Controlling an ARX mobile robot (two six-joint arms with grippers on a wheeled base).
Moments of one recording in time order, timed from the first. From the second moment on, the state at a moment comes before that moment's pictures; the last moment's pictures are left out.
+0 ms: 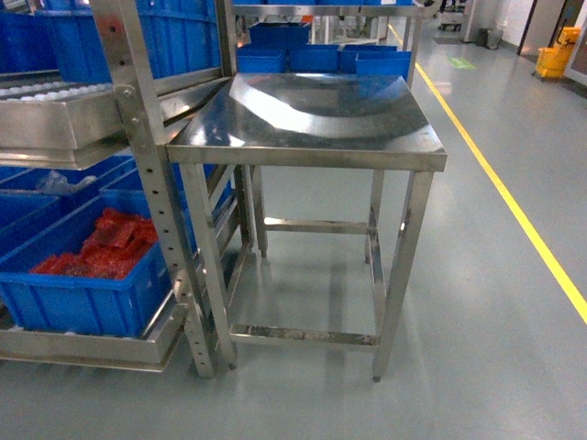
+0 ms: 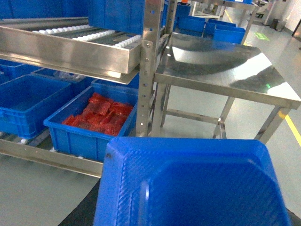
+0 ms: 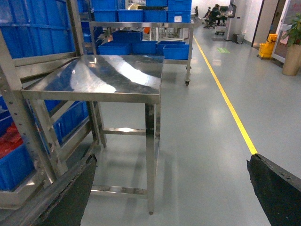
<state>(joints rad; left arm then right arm) -0.29 0.27 0.25 -0.14 -0.38 -0.16 0.00 0.01 0.01 0.00 0.00 0.00</state>
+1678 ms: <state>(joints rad) -0.29 0.27 0.25 -0.14 -0.37 -0.16 0.00 0.01 0.01 -0.01 0.00 0.00</state>
